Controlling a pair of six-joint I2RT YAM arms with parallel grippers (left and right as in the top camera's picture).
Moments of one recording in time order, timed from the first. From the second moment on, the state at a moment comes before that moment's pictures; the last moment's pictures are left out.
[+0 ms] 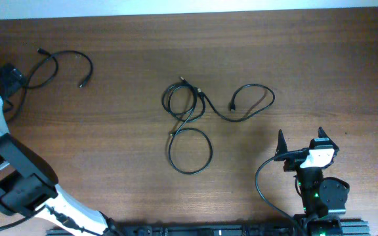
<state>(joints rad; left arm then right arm) 0.62 1.99 1.67 -0.63 -0.06 -0.15 0.00 0.01 0.01 -0.07 -0.02 -0.03</state>
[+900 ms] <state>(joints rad) 0.80 2.22 1.67 -0.51 -0.12 -0.25 0.00 0.01 0.01 -0.07 -0.02 -0.03</state>
